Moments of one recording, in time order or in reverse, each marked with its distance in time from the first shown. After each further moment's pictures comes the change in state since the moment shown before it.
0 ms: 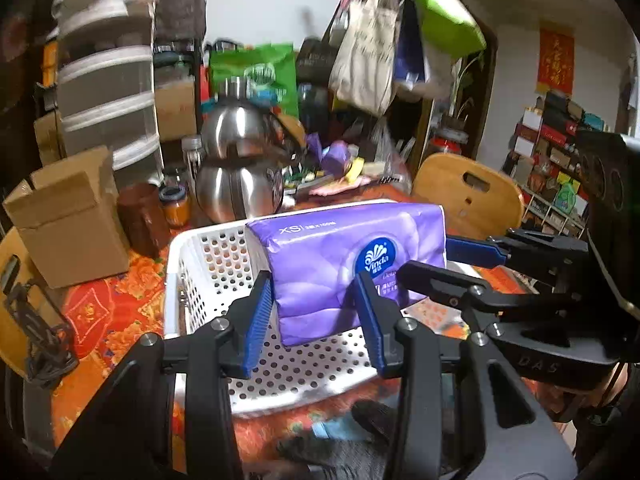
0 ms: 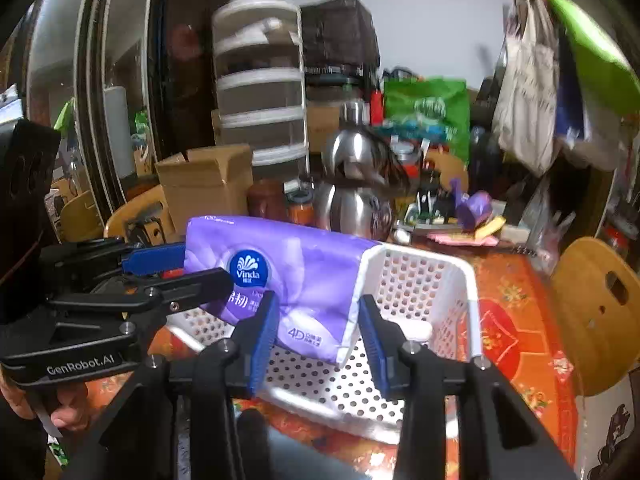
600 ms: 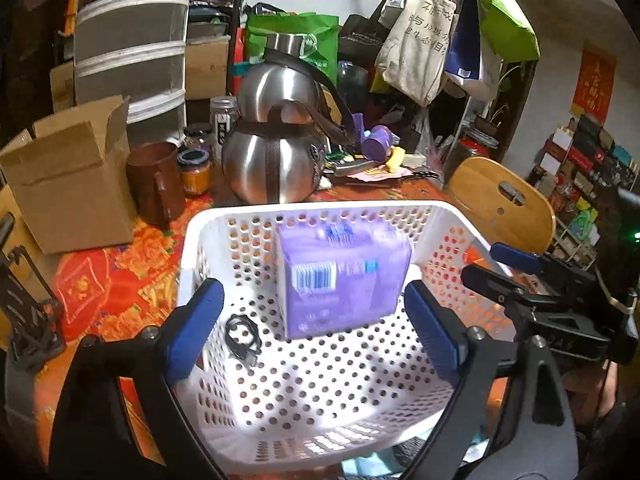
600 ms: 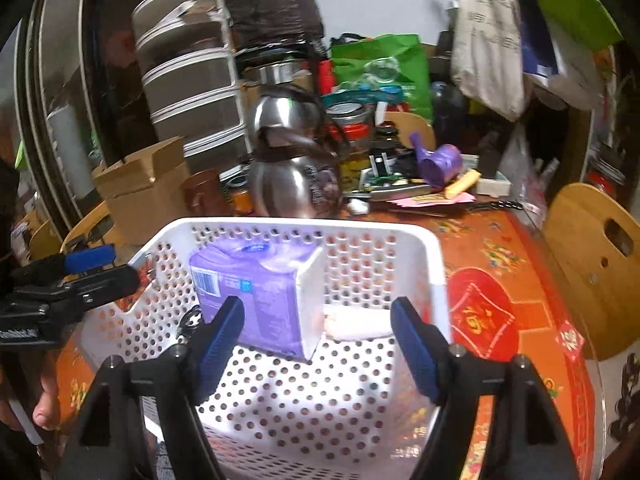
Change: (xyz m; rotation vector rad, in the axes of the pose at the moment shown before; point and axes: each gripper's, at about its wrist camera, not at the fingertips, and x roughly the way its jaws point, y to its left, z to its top) left arm 0.076 0.049 -0.001 -0.148 0.085 0.048; right arm 0.055 -0.072 -0.006 0.157 0.053 -0.080
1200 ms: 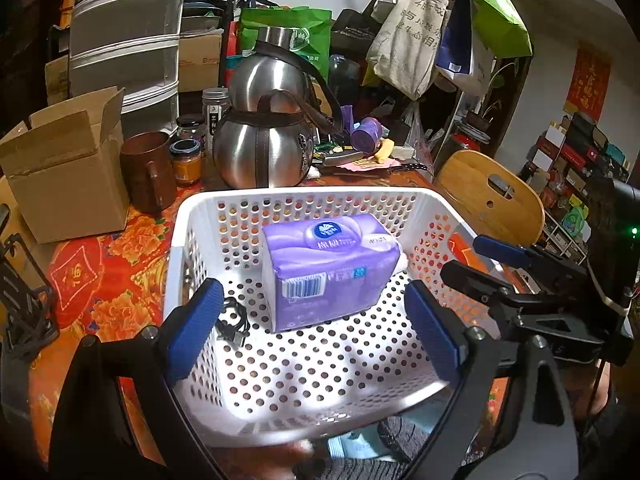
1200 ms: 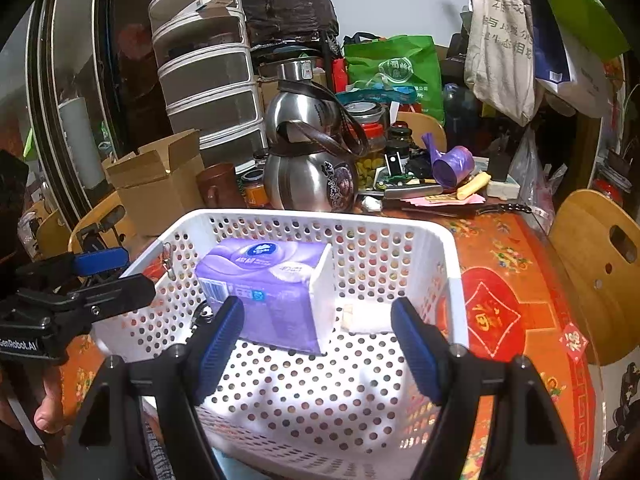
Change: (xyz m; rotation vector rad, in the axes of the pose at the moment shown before) left arm -0.016 -0.009 -0.015 -0.001 0.020 -0.029; right arm -0.010 0.019 -0.007 -0.043 0.008 0.026
